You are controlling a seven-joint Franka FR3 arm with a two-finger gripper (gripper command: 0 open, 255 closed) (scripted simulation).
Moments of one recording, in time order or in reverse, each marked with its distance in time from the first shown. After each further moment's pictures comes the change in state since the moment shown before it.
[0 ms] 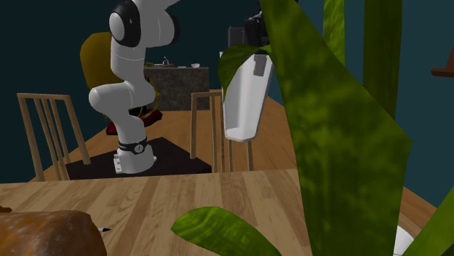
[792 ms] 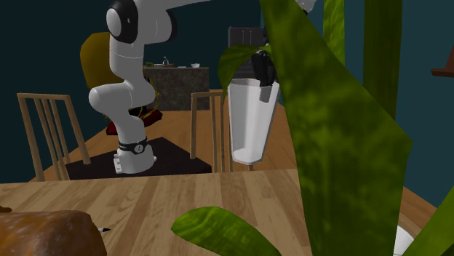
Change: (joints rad) arm -0.005 -0.048 0.003 -0.223 0.012 0.176 0.031
